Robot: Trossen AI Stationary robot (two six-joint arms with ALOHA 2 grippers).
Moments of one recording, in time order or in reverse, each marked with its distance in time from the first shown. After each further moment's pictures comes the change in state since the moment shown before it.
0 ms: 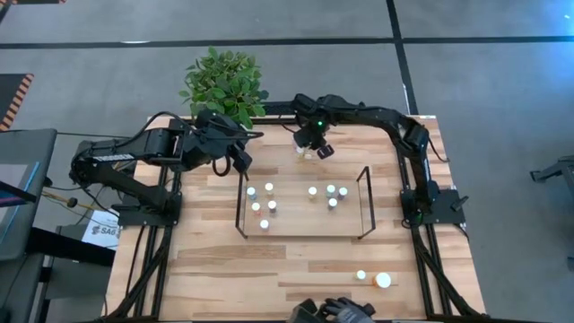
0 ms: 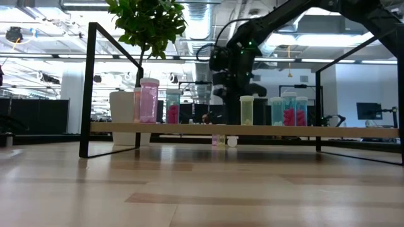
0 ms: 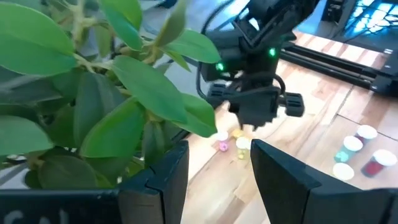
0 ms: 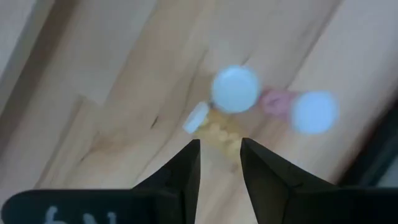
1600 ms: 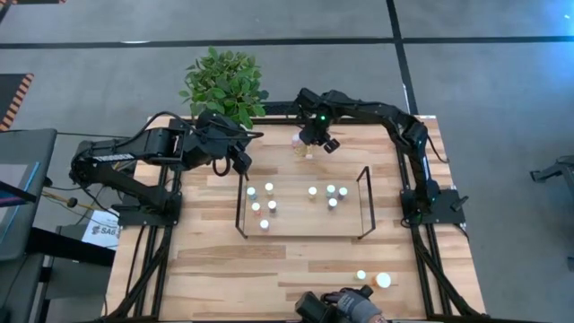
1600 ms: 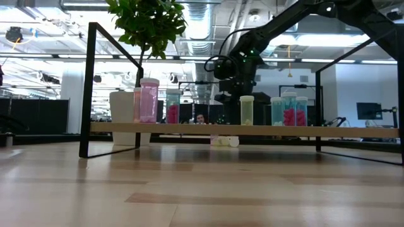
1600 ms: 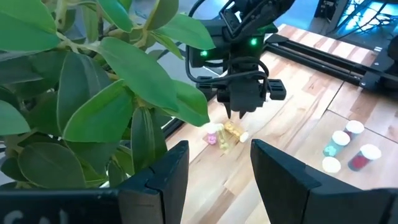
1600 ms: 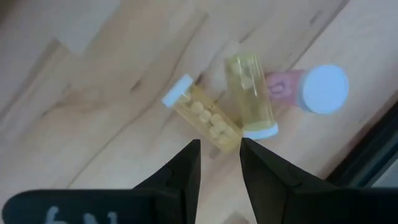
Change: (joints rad) left arm 0.005 0.000 0.000 -0.020 0.042 -0.043; right arm -0.074 0.031 -0.001 0.005 -0.030 -0.249
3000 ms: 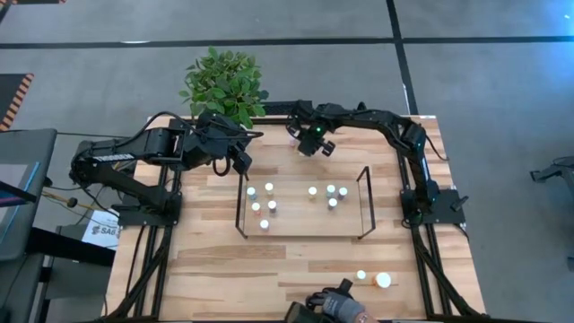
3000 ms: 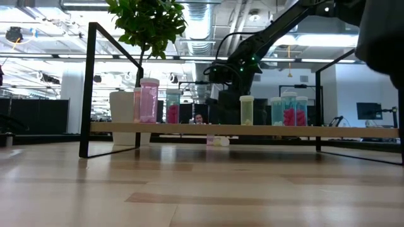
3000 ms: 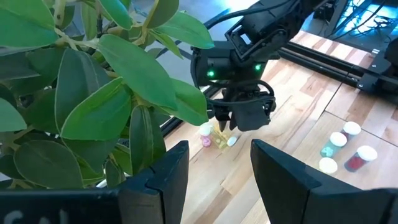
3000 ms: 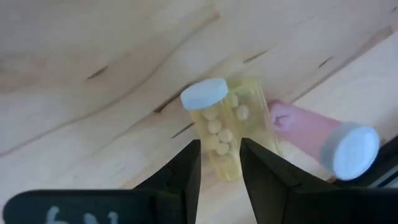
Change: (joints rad) left arm 0.000 0.000 0.000 0.000 0.005 -0.015; right arm 0.059 0.000 -0.135 0.260 0.084 -0.275
